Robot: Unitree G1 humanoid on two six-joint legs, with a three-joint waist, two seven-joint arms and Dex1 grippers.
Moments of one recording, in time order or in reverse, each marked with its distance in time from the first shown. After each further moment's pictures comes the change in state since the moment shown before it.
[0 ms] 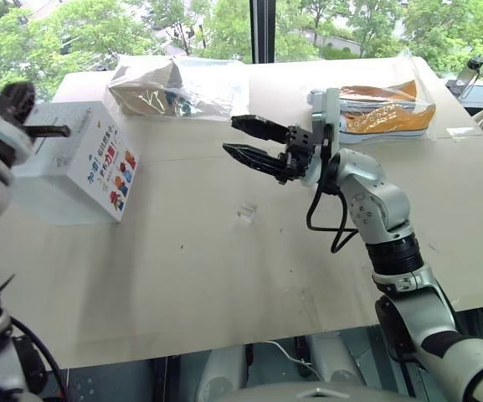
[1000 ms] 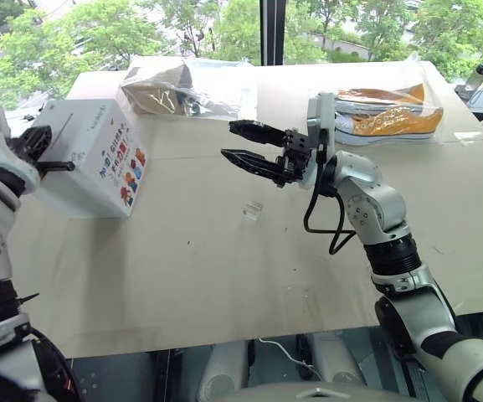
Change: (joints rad) left arm 0.003 -0.128 -0.016 0.339 0.206 -0.194 -0.368; right arm 0.002 0.001 0.007 0.010 -0.005 -0.010 0.000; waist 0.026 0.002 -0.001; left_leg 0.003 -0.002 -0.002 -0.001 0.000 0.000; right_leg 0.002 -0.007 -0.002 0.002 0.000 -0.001
